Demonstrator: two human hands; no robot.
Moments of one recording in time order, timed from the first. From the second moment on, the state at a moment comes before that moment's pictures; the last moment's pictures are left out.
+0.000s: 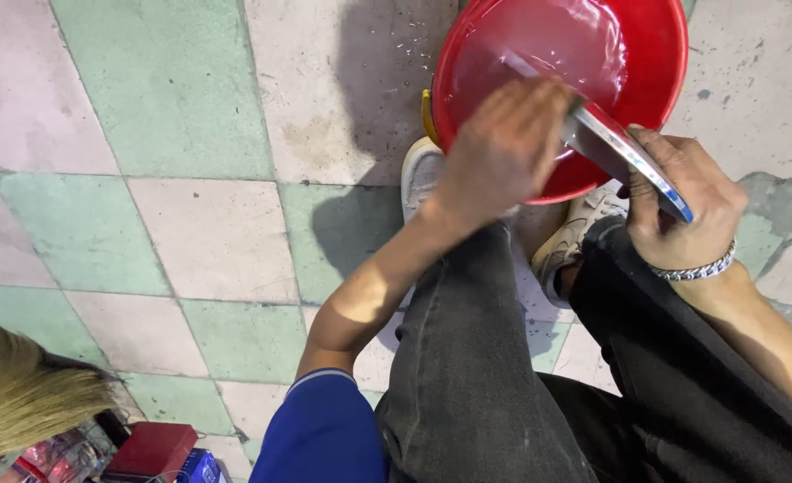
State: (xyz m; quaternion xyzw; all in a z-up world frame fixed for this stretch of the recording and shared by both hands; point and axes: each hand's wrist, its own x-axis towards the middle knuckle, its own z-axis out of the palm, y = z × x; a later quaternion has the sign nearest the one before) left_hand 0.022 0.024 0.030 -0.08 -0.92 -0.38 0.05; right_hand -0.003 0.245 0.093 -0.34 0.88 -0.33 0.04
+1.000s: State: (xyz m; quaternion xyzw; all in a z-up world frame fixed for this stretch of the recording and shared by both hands) left_hand 0.019 0.025 0.036 -0.05 -0.93 -0.36 0.05; right_hand -0.005 0.245 0.089 -0.35 0.88 -0.32 0.02
